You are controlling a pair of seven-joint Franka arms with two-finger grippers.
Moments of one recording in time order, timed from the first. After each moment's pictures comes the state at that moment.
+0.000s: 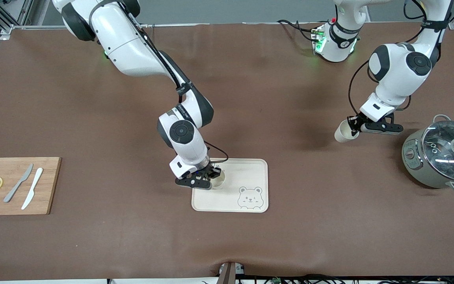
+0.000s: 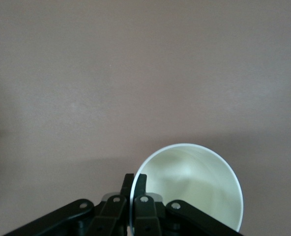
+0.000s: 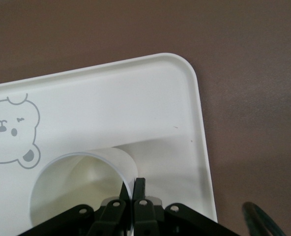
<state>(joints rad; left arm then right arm) 0.10 -0.02 -0.17 -2.56 -0.14 2.73 0.15 0.59 0.86 0.00 -1.34 0.00 2.41 0.76</state>
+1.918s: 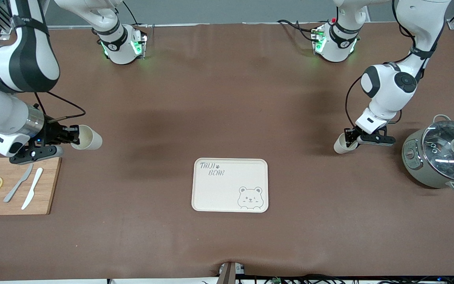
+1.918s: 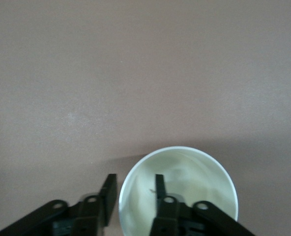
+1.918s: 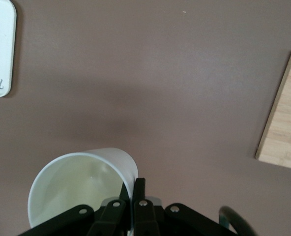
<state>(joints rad) 0.14 0.22 -0.18 -2.54 -0.14 3.00 0.21 0.04 0.16 -0.02 -1.79 0.08 1.88 -0.25</state>
